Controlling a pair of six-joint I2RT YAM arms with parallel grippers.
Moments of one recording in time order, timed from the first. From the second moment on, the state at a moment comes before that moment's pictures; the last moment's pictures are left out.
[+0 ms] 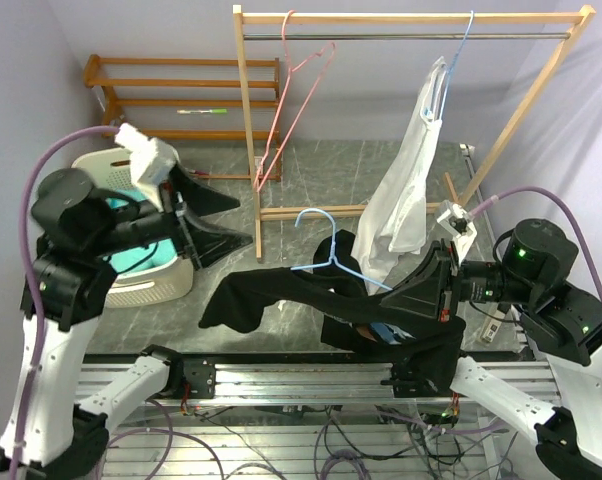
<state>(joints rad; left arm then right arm) -0.30 0.87 1.51 -0.55 0.94 -0.31 0.58 0.72 1.38 -0.92 -0.82 0.33</state>
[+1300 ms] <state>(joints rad) -0.62 0.99 1.46 -0.60 0.84 -0.11 0.58 0.81 1.27 -0.48 -0.96 0.52</state>
